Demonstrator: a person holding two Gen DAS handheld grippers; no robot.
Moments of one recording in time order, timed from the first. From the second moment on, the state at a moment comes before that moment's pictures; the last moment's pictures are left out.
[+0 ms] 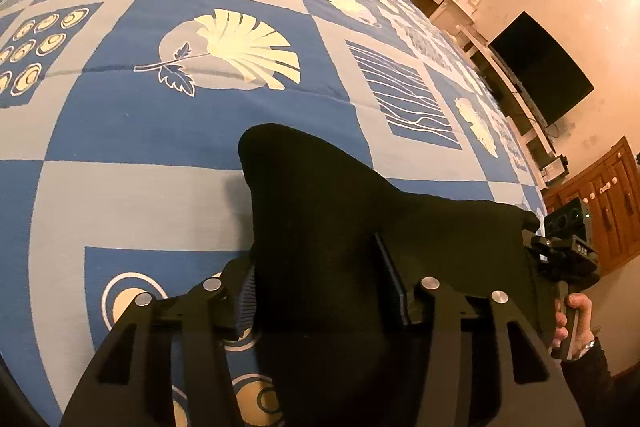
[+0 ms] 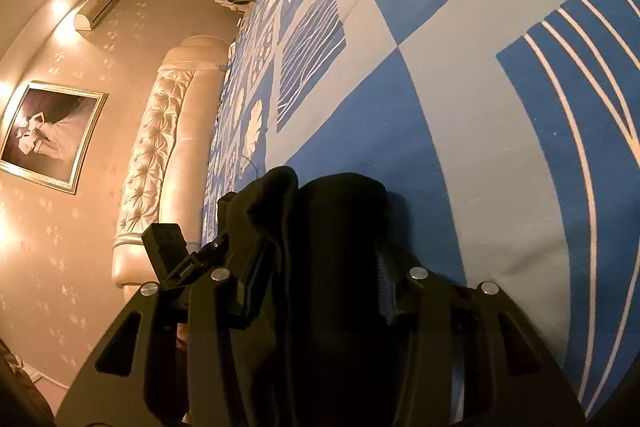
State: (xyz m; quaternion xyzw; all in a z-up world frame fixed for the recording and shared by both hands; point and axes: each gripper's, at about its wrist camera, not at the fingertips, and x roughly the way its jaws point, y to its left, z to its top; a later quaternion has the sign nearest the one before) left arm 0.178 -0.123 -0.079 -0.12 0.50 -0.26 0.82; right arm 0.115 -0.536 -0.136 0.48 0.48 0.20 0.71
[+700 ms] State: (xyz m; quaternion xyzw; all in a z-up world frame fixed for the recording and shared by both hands) left arm 0.184 -0.078 -0.075 -0.14 0.50 -0.23 0.82; right arm 0.132 -0.510 -0.137 0.47 0.49 0.22 0.70
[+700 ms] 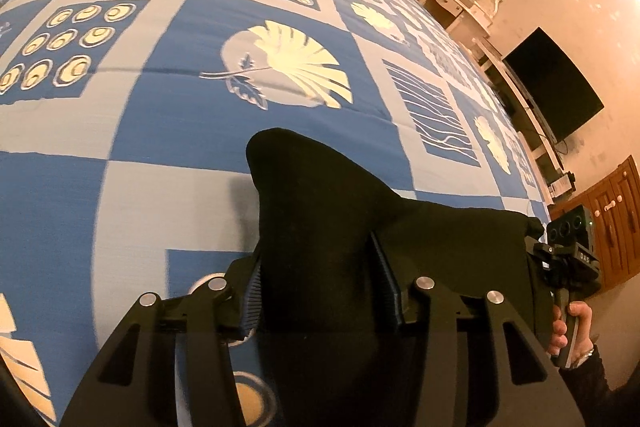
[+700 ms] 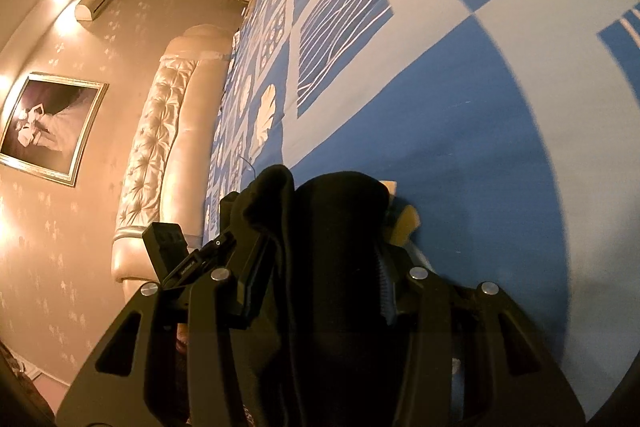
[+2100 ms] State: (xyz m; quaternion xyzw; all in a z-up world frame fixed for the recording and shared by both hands) left arm 0.201 0.014 -0.072 -0.16 0.50 -0.19 0.83; right arm 0.162 -0.420 -0.135 0.47 0.50 0.25 0.68
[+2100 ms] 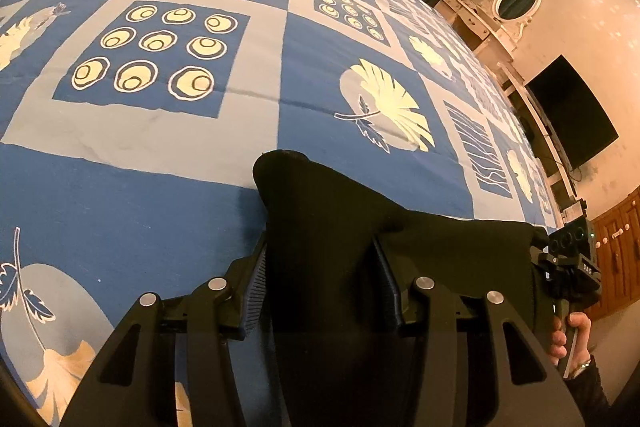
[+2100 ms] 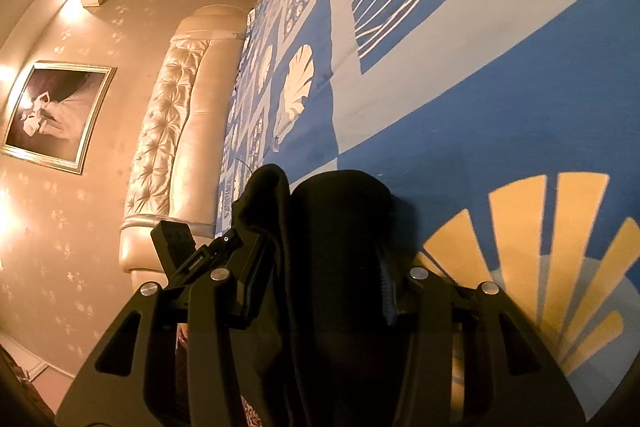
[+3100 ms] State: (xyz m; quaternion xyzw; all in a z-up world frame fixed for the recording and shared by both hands) left arm 0.215 0.023 -0.083 -0.19 0.48 -0.25 0.82; right arm 0.195 -0.429 -0.137 0.47 0.48 0.27 0.69
